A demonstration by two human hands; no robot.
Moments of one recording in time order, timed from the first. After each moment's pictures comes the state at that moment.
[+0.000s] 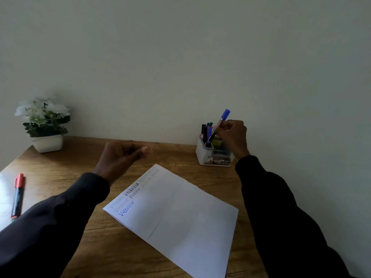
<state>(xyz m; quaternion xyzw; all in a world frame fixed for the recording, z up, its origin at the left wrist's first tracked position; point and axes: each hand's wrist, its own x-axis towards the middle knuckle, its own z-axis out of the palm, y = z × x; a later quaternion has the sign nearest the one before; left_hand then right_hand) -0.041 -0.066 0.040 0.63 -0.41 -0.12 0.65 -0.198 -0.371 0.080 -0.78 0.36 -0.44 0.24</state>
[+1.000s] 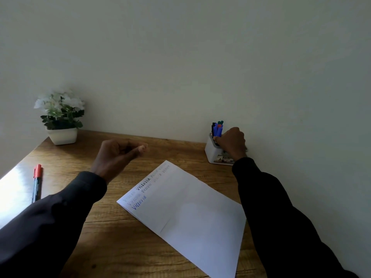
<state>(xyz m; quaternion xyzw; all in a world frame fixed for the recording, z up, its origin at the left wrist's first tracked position) -0.021 -0.039 0.028 0.63 -0.37 -0.12 0.67 -0.169 -0.358 0.057 -0.80 0.49 -0.30 0.18</state>
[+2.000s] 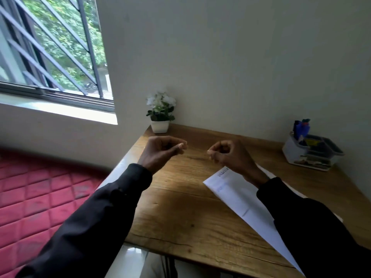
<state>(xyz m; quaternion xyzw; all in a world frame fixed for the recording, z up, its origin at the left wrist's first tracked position) -0.001 0.084 0.025 0.69 -0.34 -0.08 0.63 -0.106 -0.135 0.020 -0.88 0.11 -0.19 0.43</state>
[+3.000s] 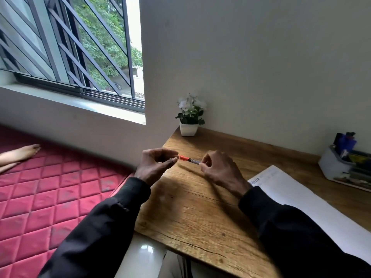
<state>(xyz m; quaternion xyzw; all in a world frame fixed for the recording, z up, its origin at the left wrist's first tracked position) 0.035 0.169 -0.014 0.67 -0.23 -0.08 0.70 -0.040 -0.034 0.005 -0.96 0.12 -0.08 0.23</state>
